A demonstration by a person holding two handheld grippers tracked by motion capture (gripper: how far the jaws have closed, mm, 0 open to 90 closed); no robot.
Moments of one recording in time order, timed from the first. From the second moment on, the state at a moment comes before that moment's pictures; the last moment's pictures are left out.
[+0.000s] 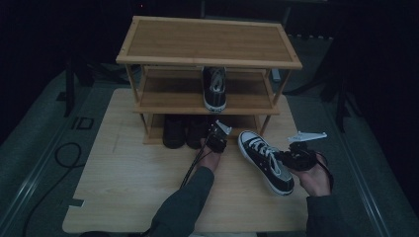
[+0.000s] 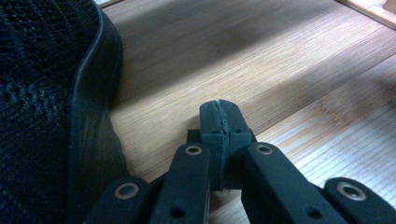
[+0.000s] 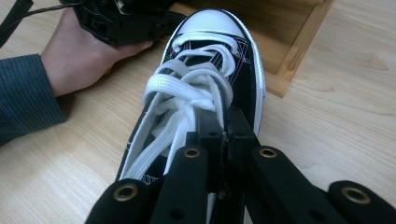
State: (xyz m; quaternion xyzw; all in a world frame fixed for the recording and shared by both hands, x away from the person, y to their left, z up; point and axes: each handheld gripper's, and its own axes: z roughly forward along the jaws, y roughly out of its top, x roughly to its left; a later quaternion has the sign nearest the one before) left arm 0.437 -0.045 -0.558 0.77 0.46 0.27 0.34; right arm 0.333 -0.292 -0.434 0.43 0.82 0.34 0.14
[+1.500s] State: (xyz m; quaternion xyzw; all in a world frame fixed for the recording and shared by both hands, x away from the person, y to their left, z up) left arm 0.437 -0.045 -0.558 0.77 0.46 0.27 0.34; right arm 0.335 -0.294 -0.404 0.38 0.84 0.37 0.13
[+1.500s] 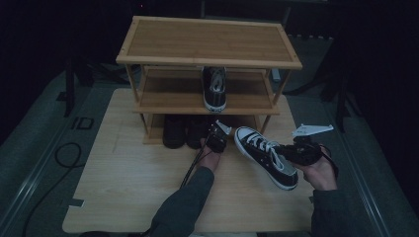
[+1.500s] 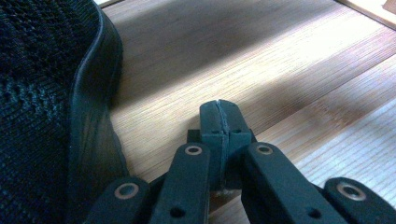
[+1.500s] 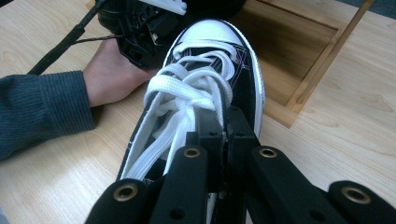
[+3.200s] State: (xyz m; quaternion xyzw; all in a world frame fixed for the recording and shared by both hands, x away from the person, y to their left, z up) left arm 0.437 -0.047 -0.559 0.76 0.47 0.27 0.35; right arm 0.338 -0.305 -0.360 0.33 0.85 0.40 0.13
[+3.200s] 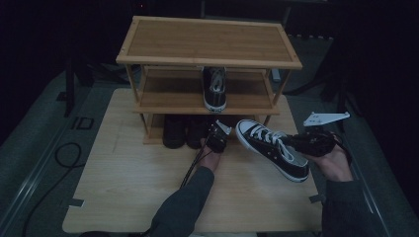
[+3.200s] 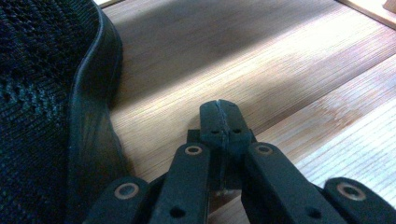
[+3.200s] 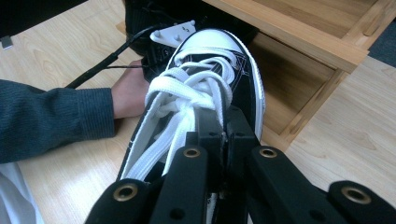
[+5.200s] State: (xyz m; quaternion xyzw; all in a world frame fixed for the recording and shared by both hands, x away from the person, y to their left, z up) left arm 0.437 -0.046 -0.558 0.77 0.47 0.27 0.33; right arm 0.353 -0.298 -0.324 0.30 0.83 0.45 0.13
